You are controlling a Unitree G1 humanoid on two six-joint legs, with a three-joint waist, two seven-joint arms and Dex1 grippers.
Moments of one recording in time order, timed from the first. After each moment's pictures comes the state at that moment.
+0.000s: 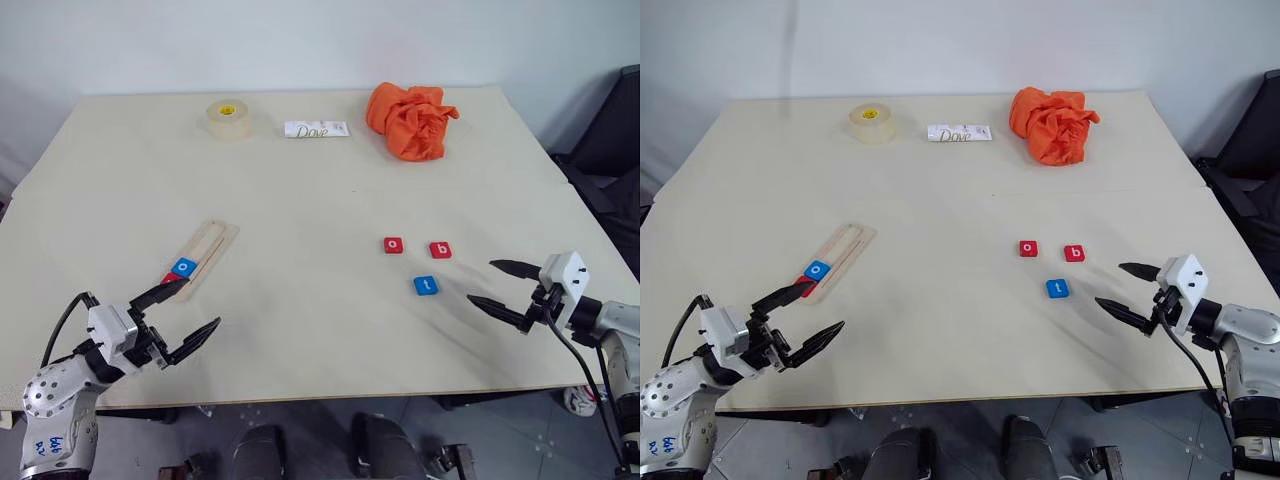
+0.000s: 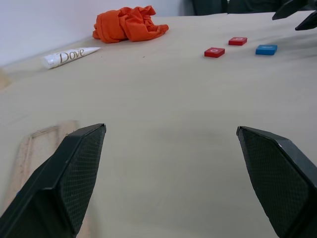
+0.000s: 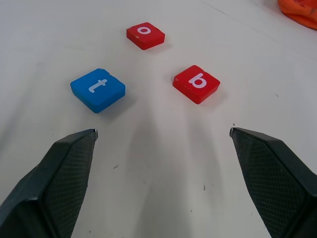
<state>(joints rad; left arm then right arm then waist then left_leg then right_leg) 0.12 0.56 0.35 0.02 -0.50 -0.27 -1.00 -0.25 -0.79 -0.24 0.45 0.36 -0.11 1.18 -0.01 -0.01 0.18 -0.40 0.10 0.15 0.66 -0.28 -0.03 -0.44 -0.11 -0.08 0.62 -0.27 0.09</state>
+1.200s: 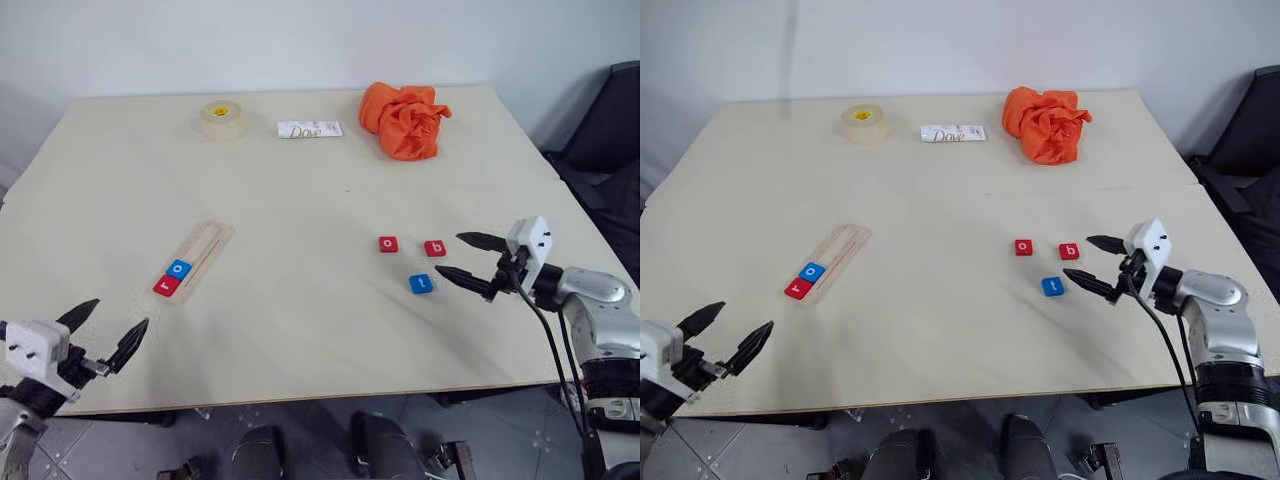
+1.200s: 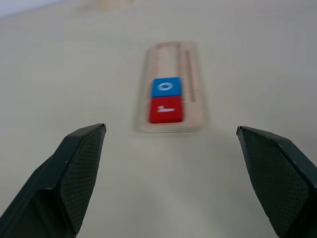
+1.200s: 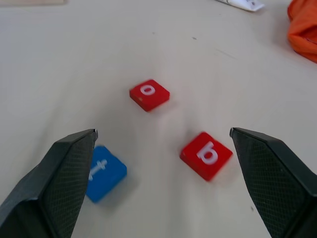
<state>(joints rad) 0.36 0.59 0.60 -0.22 -0.47 0.11 -0.59 -0.46 -0.69 -0.16 0.36 0.37 0.08 1.12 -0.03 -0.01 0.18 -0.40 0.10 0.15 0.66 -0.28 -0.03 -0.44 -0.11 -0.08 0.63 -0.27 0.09</state>
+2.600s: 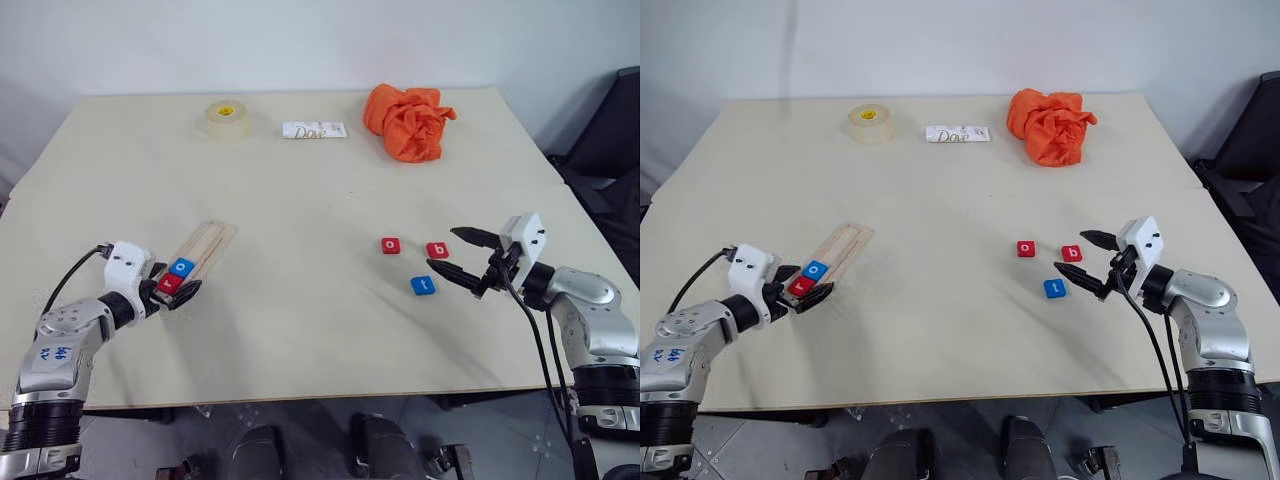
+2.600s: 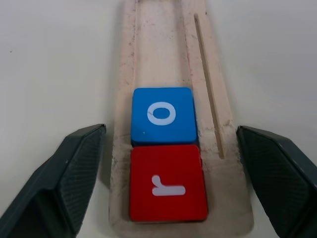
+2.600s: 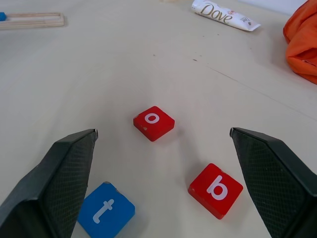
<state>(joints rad) -0.19 0.72 0.25 0.08 -0.30 0.49 -0.60 -0.39 -0.66 -0.18 0.24 0.38 0.14 1.04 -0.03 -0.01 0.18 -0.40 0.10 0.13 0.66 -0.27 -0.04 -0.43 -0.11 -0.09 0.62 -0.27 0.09</state>
